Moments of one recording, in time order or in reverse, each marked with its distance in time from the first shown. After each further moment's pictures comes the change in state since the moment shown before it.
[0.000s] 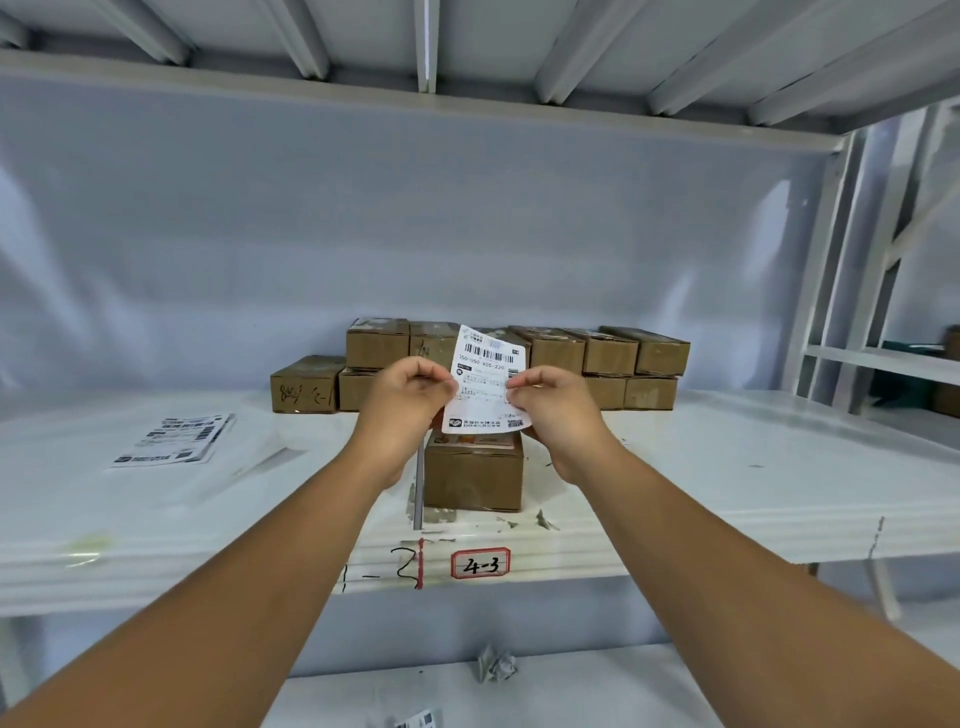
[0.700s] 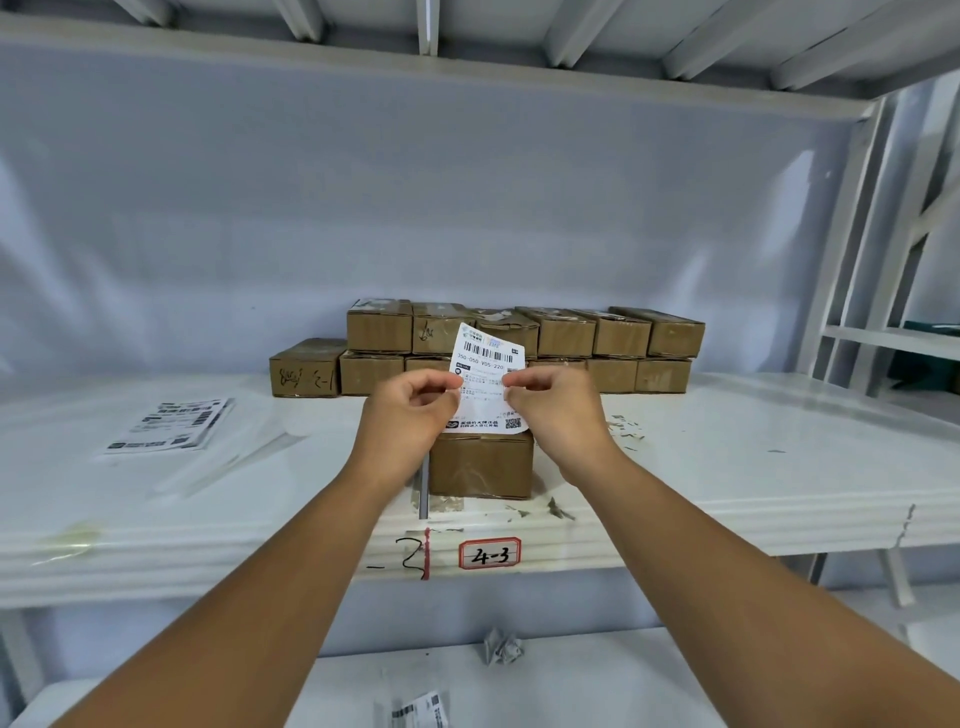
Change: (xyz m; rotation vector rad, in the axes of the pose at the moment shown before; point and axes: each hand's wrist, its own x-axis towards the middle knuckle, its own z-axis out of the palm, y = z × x) left_hand -0.010 -0.025 -0.004 0.084 0.004 0.093; right_hand -0.004 0.014 0.007 -0.214 0.038 -0.099
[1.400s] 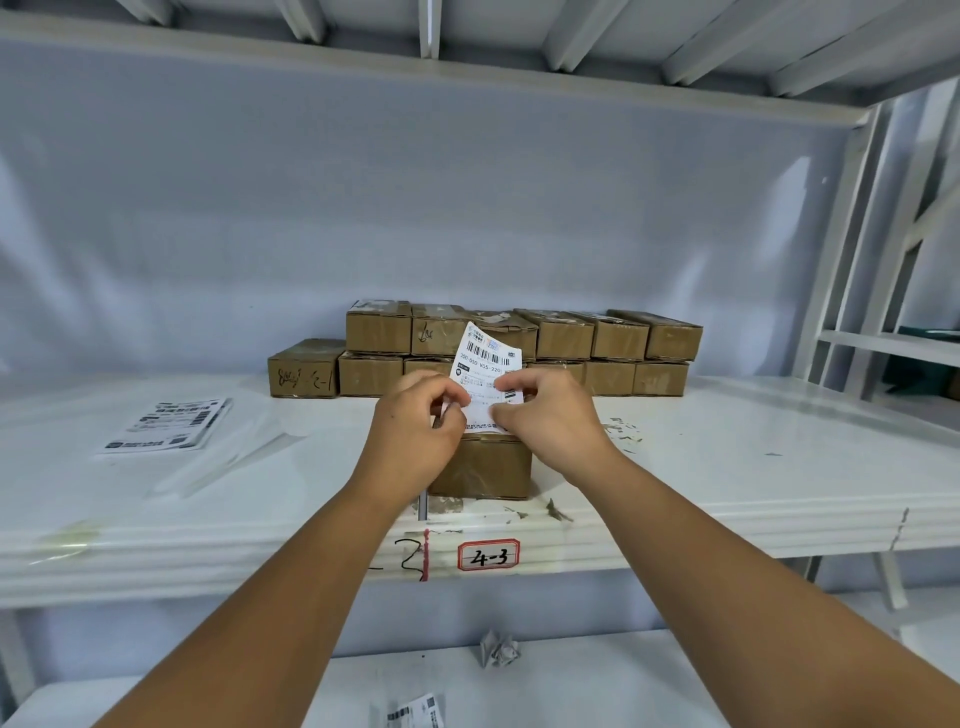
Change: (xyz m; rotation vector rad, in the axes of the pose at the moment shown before) left_hand -0.004 -0.006 0.003 0.415 0.022 0.303; right_hand -0.006 -0.006 -0.003 -0.292 -0.087 -0.082
